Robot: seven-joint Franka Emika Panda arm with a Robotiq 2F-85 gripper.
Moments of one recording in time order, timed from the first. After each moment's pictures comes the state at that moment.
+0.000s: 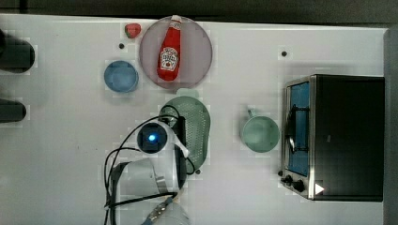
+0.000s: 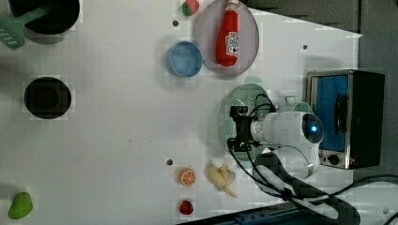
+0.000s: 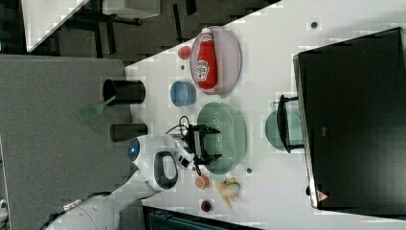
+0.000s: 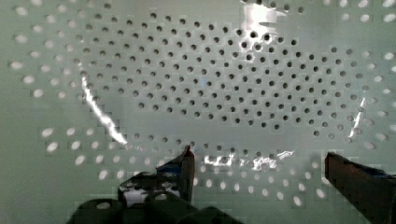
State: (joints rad) arm 0.19 0.39 0.07 -2.46 -0.02 1.21 1.00
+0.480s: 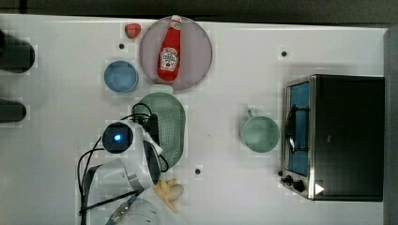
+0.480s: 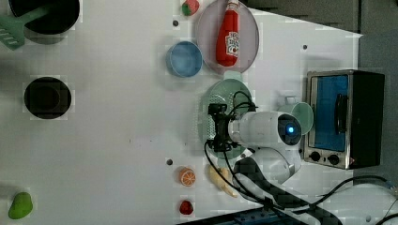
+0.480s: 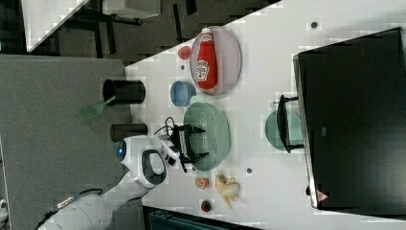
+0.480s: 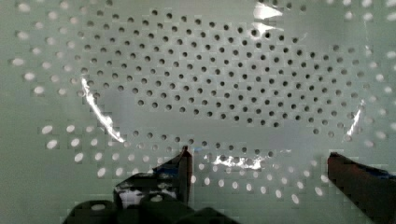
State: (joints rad) arm 0.31 0.44 0.10 -2.38 -0.01 1.20 1.09
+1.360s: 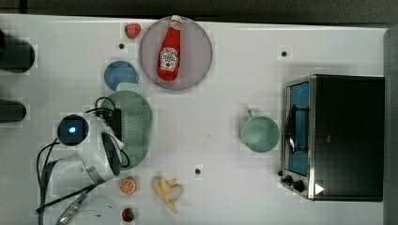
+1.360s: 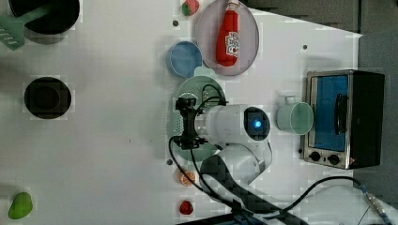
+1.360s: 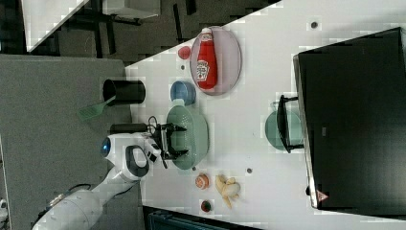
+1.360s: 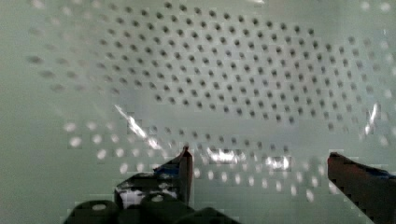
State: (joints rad) arm 0.52 0.54 0.07 -2.16 0.12 1.13 1.19
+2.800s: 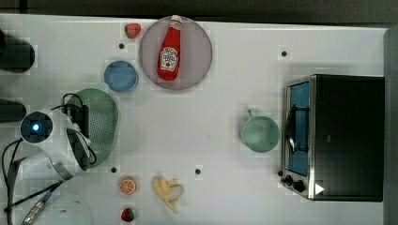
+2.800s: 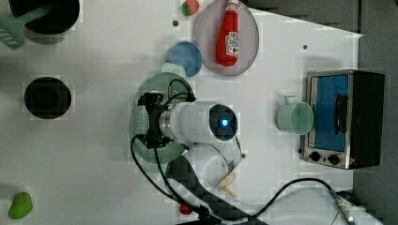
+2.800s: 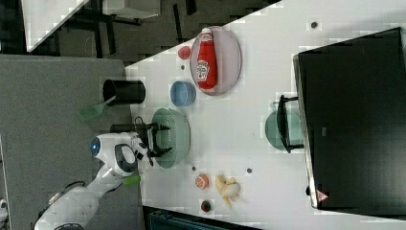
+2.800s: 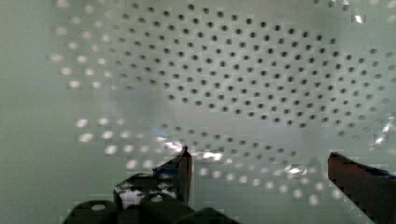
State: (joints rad) arm 0.64 0.66 0.07 -1.95 0.19 1.10 1.25
